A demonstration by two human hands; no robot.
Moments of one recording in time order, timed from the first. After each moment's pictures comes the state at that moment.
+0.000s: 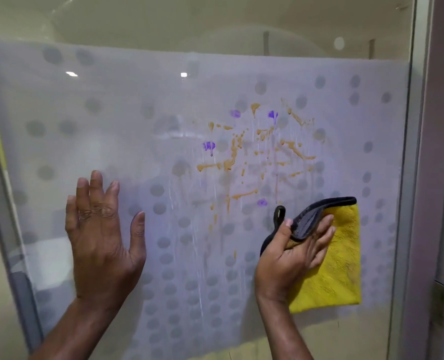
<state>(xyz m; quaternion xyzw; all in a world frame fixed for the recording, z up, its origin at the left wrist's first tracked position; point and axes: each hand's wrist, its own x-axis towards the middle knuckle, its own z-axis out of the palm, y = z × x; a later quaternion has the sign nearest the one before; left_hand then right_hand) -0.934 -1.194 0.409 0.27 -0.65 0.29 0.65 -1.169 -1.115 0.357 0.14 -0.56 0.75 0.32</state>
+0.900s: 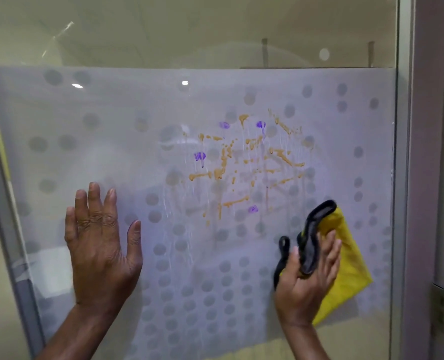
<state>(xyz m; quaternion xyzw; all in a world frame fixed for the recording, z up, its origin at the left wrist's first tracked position) -0.935 -1.195 0.409 0.31 -0.65 0.31 0.62 -1.215 -1.084 0.306 0.25 -0.59 0.67 0.37</state>
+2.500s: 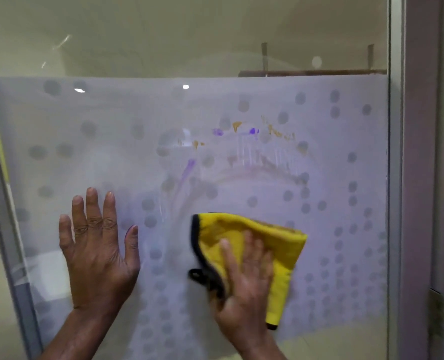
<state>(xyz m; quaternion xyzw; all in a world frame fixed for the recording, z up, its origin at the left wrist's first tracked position) -0.938 -1.197 0.409 0.34 -0.65 0.32 0.60 -1.141 -1.096 0.313 0.50 -0.55 0.53 0.41</state>
